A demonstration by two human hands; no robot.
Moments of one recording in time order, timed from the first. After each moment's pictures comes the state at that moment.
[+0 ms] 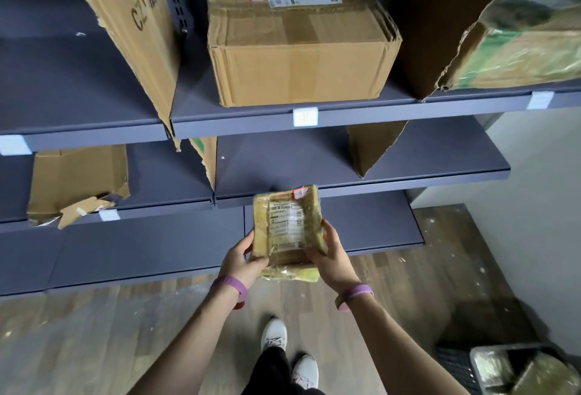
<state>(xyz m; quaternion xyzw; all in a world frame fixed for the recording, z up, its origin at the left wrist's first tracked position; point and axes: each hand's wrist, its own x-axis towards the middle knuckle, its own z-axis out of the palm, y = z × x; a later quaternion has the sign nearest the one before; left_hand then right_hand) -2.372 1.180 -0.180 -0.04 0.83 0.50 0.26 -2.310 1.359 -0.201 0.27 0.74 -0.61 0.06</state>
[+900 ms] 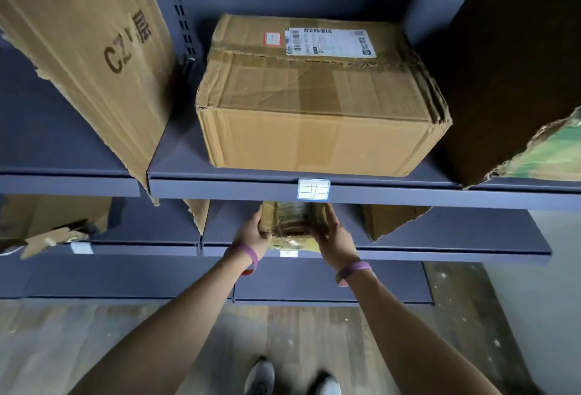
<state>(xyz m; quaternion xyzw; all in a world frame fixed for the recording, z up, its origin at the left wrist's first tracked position) -2.549 1.269 -0.207 0.01 0.90 0.39 0.22 -2.491 1.449 -0.210 0.16 0.87 -0.46 0.03</state>
